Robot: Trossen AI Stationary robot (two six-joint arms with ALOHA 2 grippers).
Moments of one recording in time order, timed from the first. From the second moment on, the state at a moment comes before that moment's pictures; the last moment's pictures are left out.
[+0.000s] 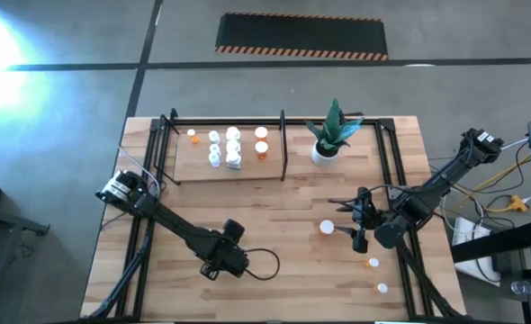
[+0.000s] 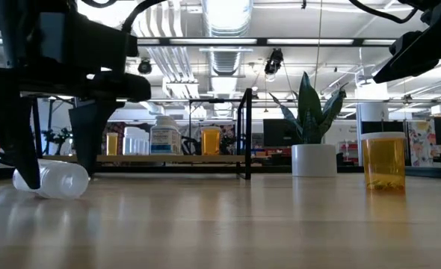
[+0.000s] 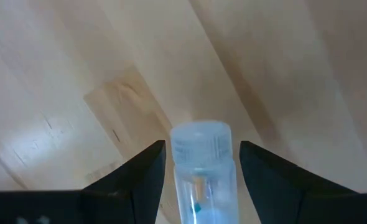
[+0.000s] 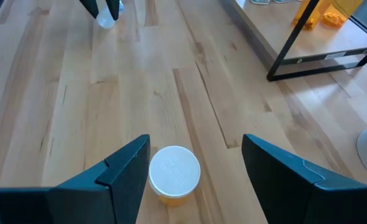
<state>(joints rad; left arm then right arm) -0.52 1.85 1.22 -0.84 -0.17 0.00 0.70 0.96 0.55 -0.43 0.68 0.58</state>
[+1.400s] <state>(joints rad) -0.39 1.18 0.42 -0.16 -1.38 -0.96 0.70 0.96 0.55 -0.43 0.71 0.57</state>
